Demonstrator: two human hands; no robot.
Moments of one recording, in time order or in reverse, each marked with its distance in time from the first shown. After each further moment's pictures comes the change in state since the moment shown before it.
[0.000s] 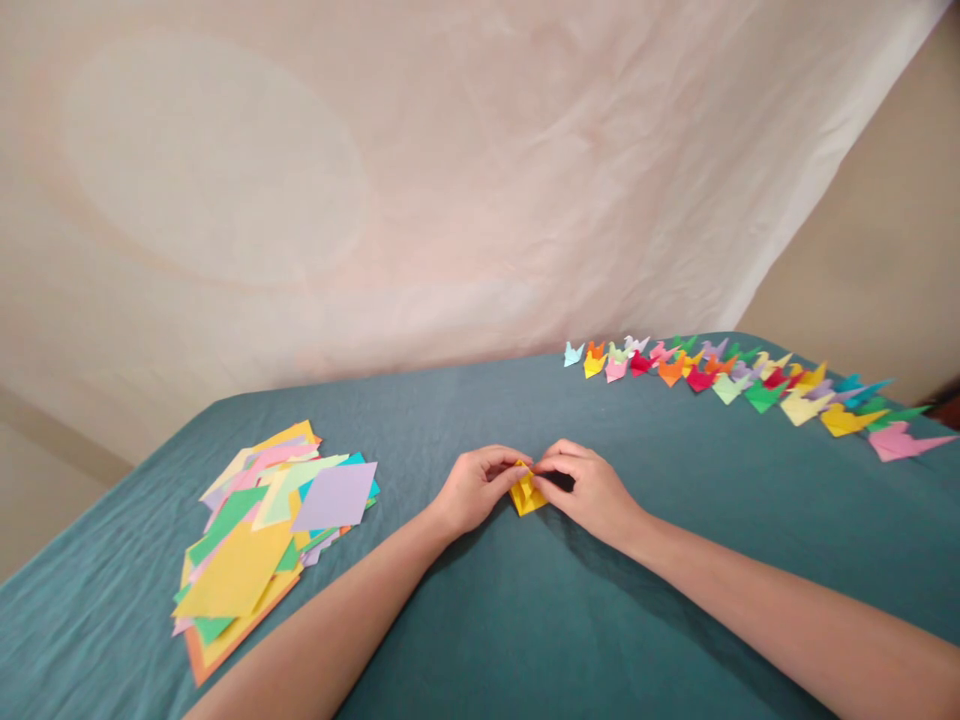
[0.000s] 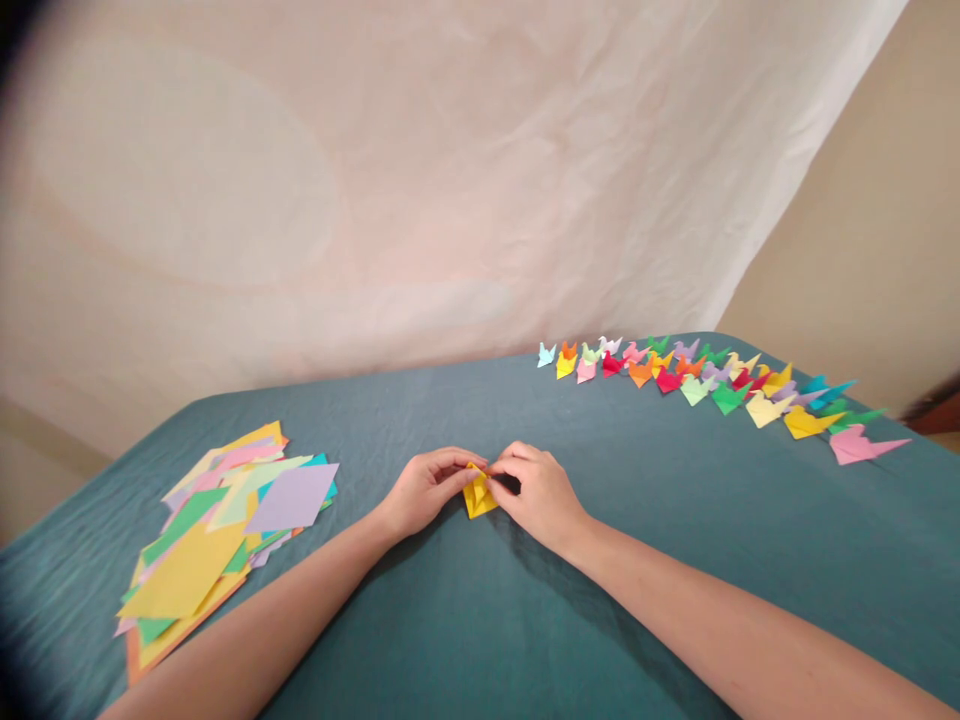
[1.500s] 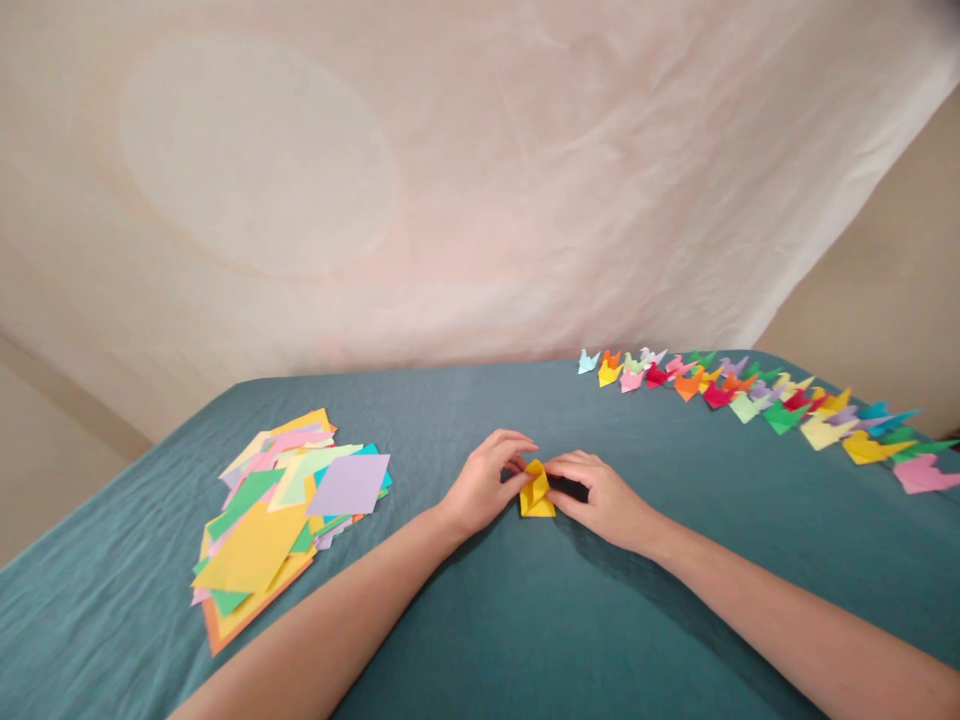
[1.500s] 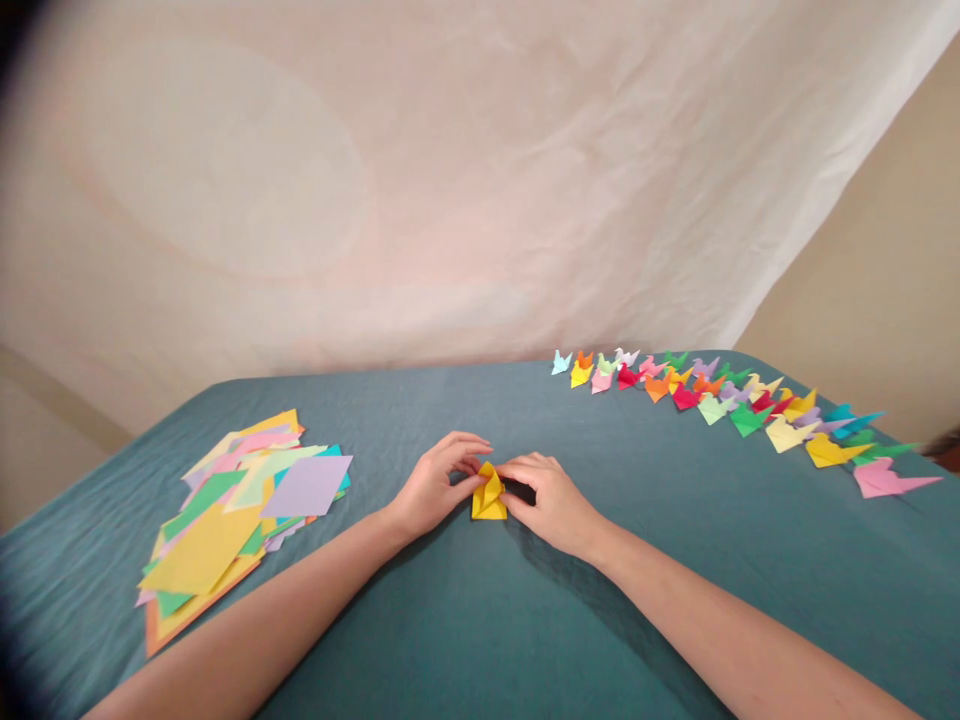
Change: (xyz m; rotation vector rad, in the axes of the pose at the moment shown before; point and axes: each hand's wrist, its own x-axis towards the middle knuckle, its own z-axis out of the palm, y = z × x) left_hand -0.002 -0.002 -0.002 0.120 0.105 0.157; right_hand 0.004 0.002 -0.010 0.067 -0.198 -0.115
